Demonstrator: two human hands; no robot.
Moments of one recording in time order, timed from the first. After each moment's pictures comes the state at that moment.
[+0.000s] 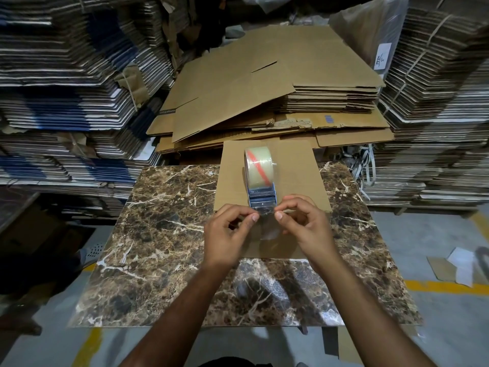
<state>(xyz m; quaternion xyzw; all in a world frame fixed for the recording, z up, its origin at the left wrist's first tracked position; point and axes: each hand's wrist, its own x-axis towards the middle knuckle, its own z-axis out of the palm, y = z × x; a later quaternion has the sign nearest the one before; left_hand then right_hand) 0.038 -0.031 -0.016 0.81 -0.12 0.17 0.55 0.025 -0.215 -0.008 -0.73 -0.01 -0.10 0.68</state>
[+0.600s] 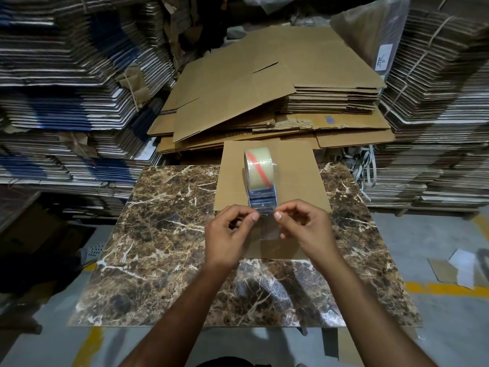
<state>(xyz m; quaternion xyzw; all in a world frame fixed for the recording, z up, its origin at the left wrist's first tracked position) 0.035 -0.035 -0.017 0.78 -0.08 0.11 0.62 0.023 -0.218 -0.005 -0.71 -0.01 -0.07 0.70</state>
